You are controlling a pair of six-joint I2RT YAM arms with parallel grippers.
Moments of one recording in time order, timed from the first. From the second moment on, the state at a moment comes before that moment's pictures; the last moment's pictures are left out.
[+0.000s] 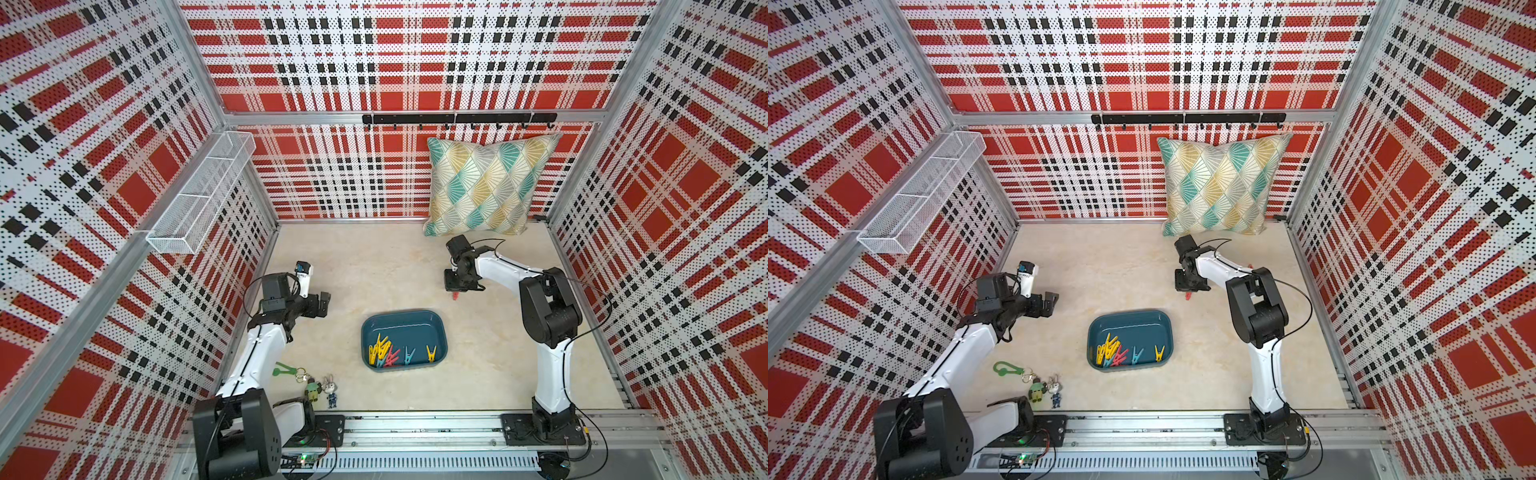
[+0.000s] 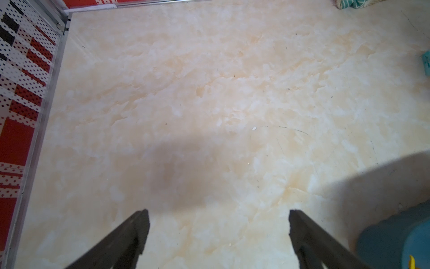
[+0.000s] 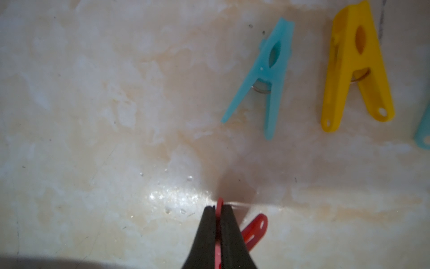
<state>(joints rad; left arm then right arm) 0.20 1.16 0.66 -0.26 0.30 0.24 0.41 2.08 1.53 -0.71 0.01 0.37</state>
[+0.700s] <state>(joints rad) 0.20 1.16 0.66 -0.26 0.31 0.24 0.41 2.12 1.56 -0.75 0.02 0.32</state>
